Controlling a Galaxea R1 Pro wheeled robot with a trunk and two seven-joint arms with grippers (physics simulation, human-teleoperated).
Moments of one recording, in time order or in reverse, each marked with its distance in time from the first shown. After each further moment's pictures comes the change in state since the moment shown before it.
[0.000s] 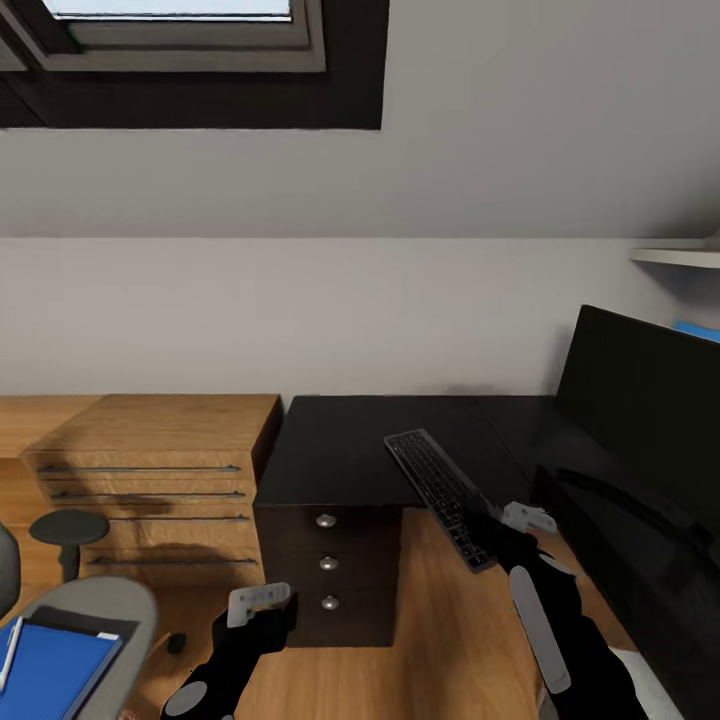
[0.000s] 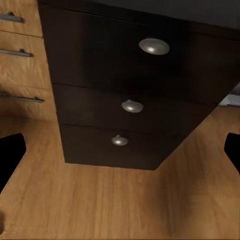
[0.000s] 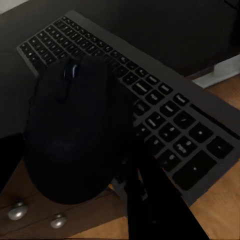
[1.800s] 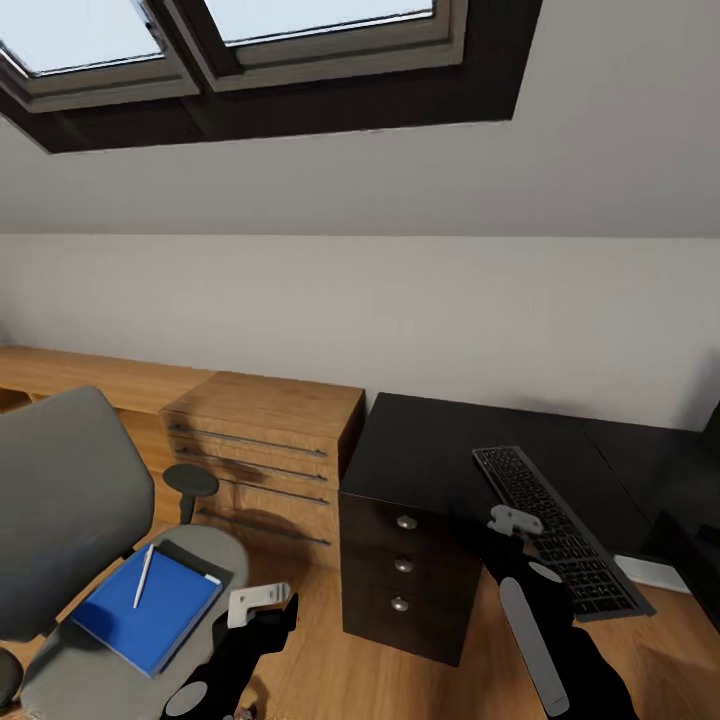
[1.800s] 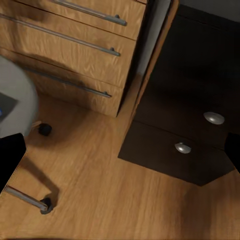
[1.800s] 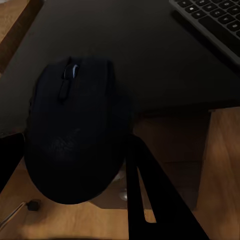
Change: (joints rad) left arm 0.000 0.000 -0.002 0.001 -0.002 0.000 0.000; right arm 0.040 -0.007 0.086 -0.057 -0.005 0.003 0.002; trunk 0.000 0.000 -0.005
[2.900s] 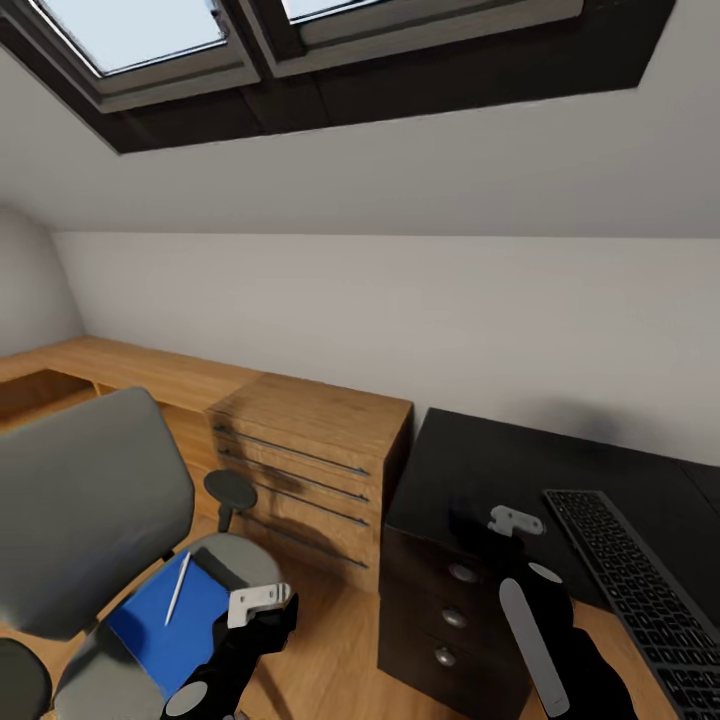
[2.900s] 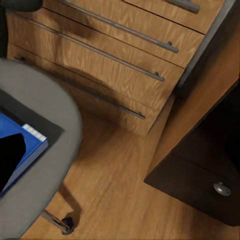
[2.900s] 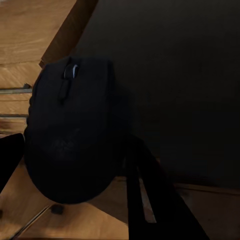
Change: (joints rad) left arm 0.000 0.000 0.000 0.000 0.000 0.001 0.000; right arm 0.001 -0.002 0.001 0.004 0.001 -0.001 0.001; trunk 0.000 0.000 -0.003
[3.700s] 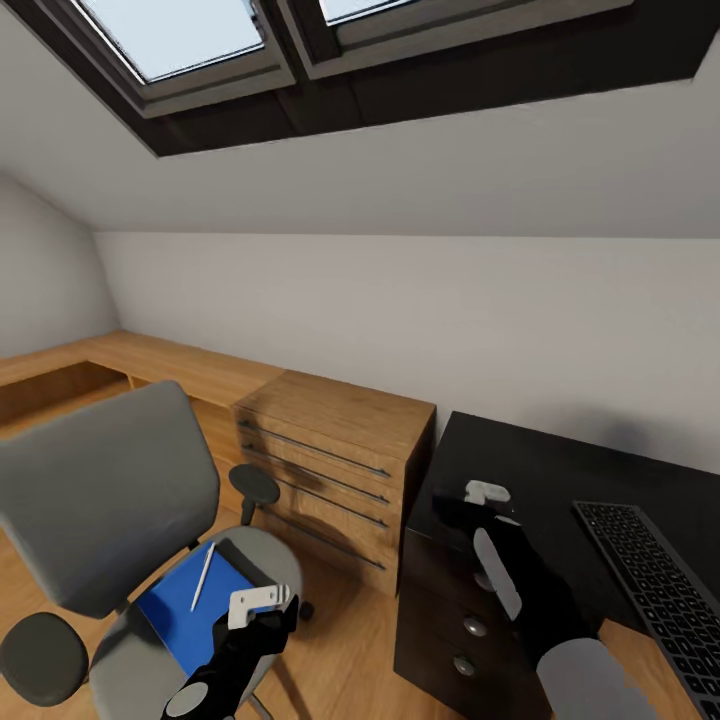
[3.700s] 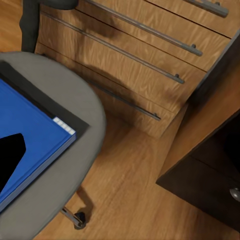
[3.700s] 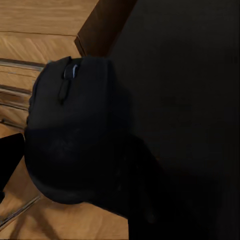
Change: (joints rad) left arm 0.000 0.000 0.000 0.006 0.001 -0.001 0.000; right arm -0.287 -0.010 0.032 0.447 0.059 -0.041 0.101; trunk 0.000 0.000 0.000
